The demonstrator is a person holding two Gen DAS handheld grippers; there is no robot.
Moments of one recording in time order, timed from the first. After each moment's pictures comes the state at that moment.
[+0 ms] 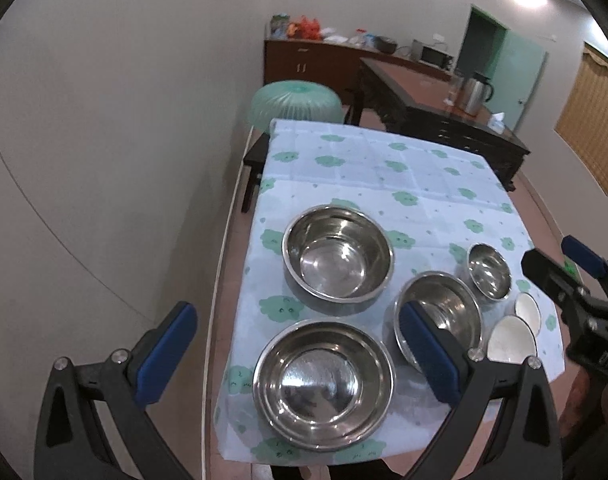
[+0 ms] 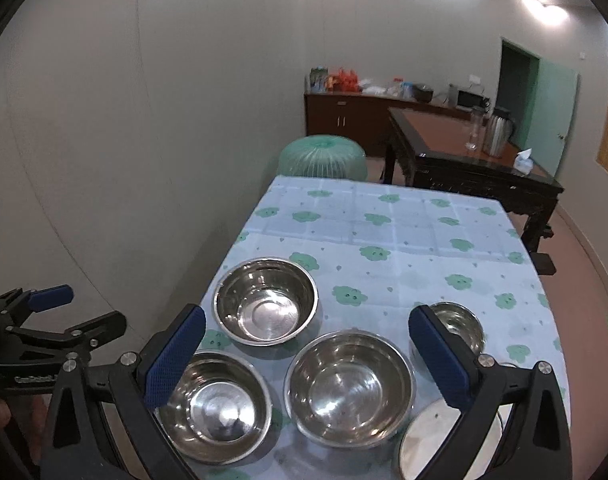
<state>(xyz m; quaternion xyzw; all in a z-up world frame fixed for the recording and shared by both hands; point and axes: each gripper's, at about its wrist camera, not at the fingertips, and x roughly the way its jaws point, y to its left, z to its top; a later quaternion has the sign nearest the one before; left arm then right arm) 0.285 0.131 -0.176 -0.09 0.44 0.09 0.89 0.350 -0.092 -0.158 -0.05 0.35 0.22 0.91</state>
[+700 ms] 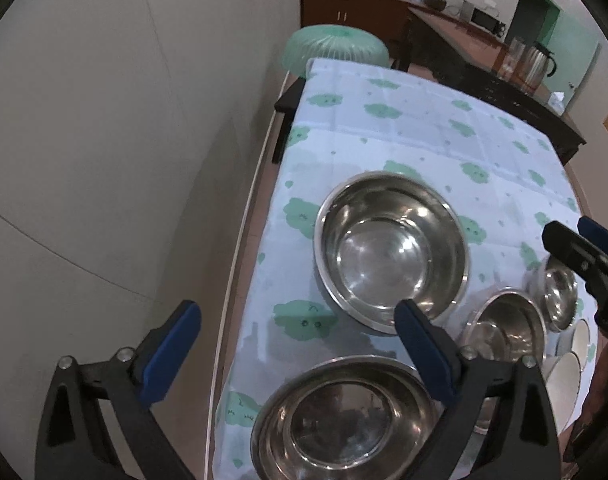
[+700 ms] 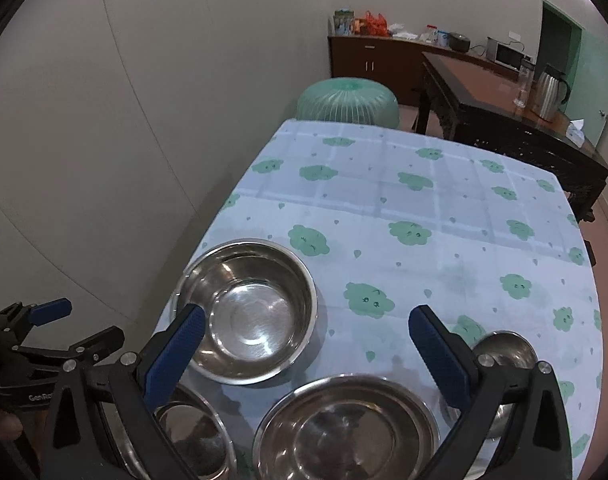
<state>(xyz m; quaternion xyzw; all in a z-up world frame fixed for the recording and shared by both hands) 0.378 0.155 -0.266 -0.10 0.53 0.15 0.83 0.482 -0.051 -0.240 -0.07 0.45 0.26 0.85</state>
